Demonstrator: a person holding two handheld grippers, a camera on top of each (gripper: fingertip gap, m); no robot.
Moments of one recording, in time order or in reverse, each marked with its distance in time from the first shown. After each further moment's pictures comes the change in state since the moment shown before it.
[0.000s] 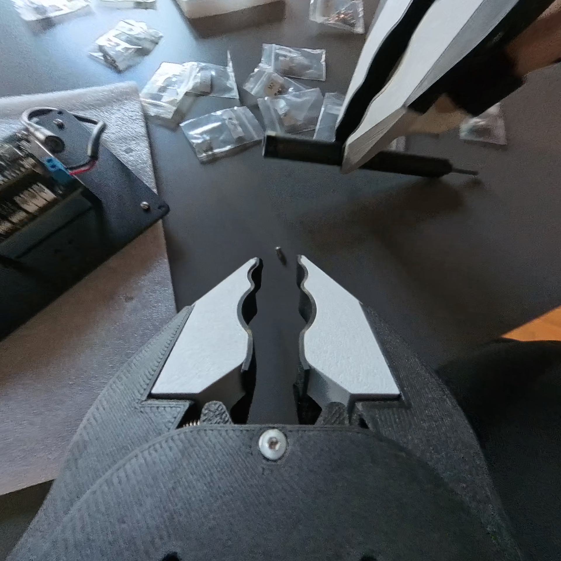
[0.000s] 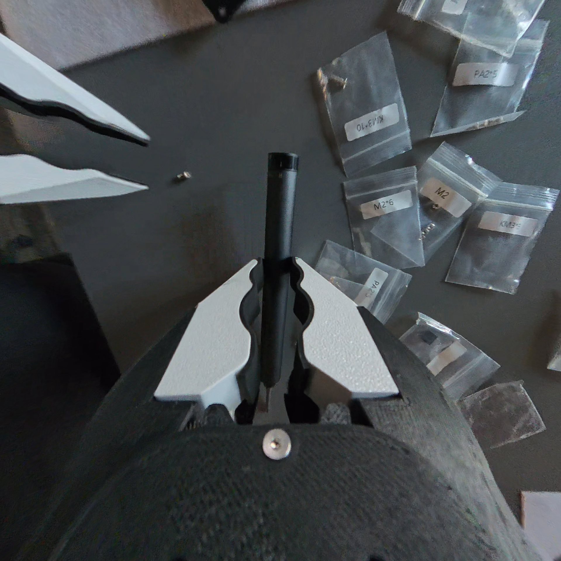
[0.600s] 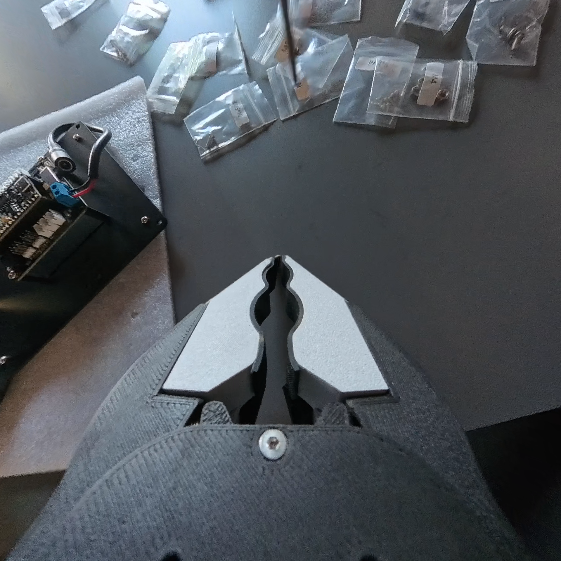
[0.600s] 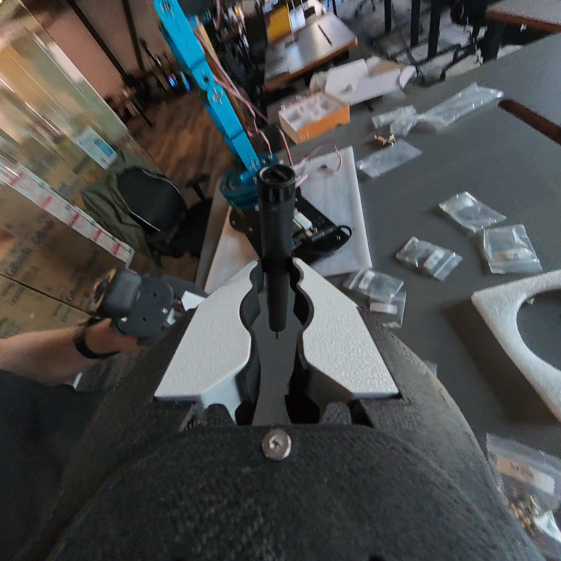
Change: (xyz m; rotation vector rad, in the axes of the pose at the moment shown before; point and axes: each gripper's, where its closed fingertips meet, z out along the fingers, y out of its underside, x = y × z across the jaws) left arm -0.001 0.003 0.027 -0.119 -0.207 0.130; right arm 0.030 -0.107 -0.137 0.783 -0.328 0.007
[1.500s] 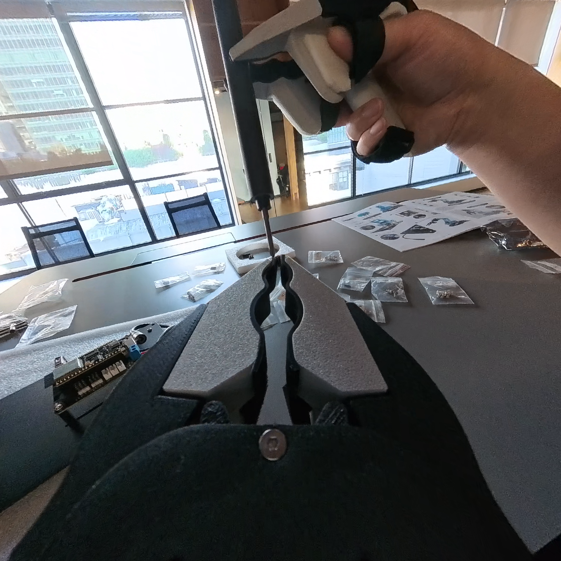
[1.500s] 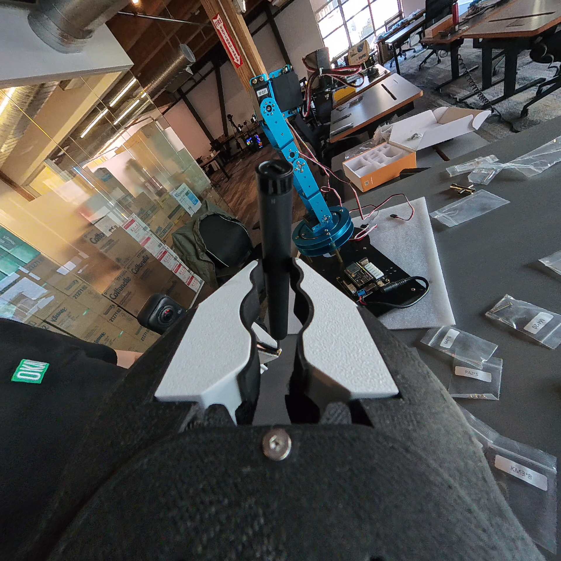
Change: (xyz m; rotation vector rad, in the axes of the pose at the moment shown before) left arm -0.003 -0.097 -0.082 0.914 0.009 -0.032; right arm -0.059 -0.046 -0.003 0.144 -0.219 0.077
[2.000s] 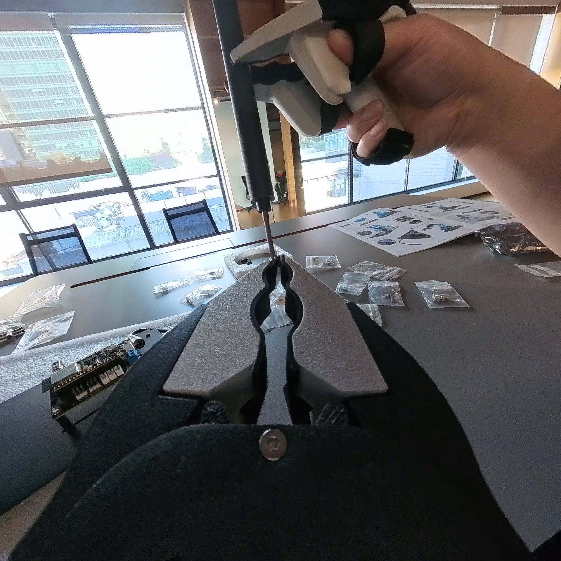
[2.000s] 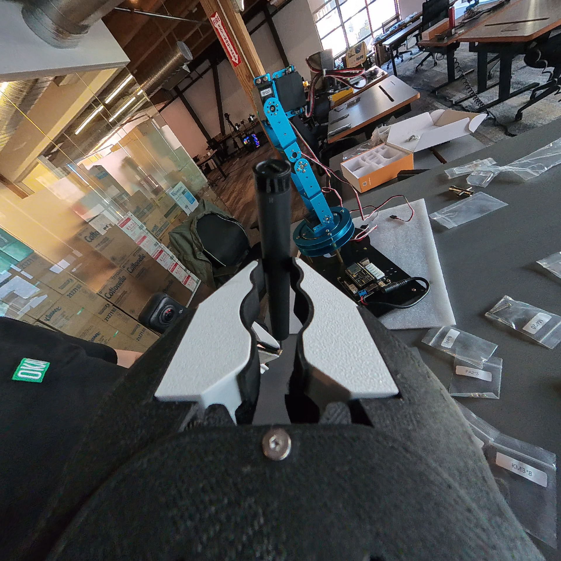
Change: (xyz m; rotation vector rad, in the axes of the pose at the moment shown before) left arm 0.003 -0.004 -0.003 0.025 0.007 -0.003; right arm -0.007 -0.001 -0.001 -0.001 0.010 -0.014
